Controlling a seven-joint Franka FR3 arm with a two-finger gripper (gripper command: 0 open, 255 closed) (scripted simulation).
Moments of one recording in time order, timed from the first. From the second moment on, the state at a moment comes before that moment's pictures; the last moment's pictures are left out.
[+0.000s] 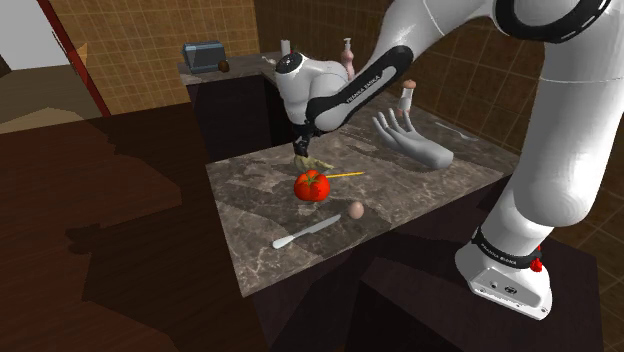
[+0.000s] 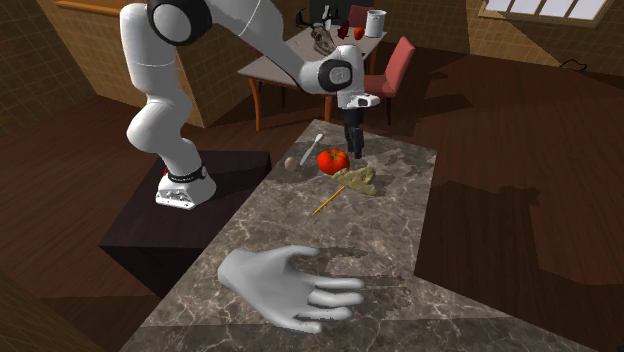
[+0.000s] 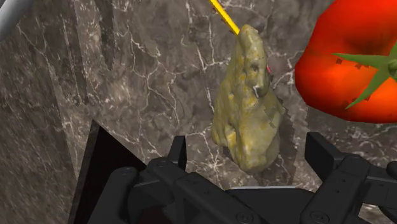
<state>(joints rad) -0.02 0.26 0.21 -2.02 -0.63 2.23 0.42</state>
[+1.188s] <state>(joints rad) 0.03 0.49 0.16 -1.88 -0.77 2.28 0.54</state>
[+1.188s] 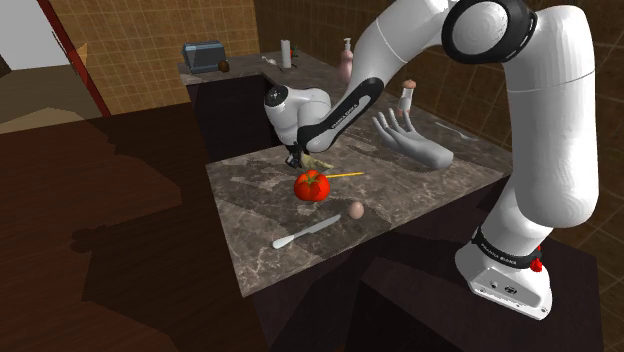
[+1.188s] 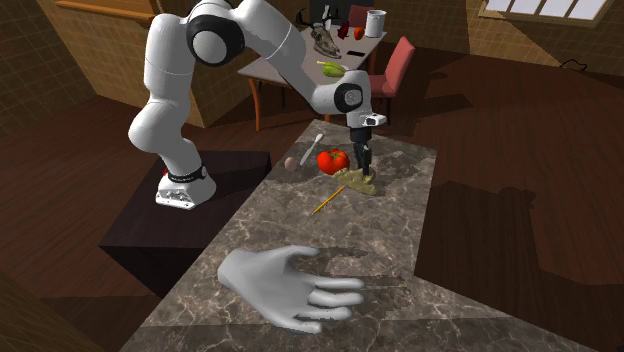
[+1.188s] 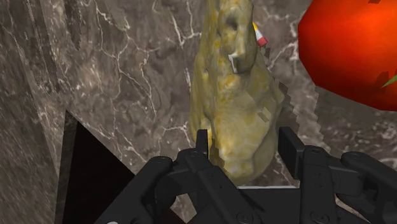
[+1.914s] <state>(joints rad) 0.02 0.45 0.18 -1.88 -0.74 2.25 0.51</state>
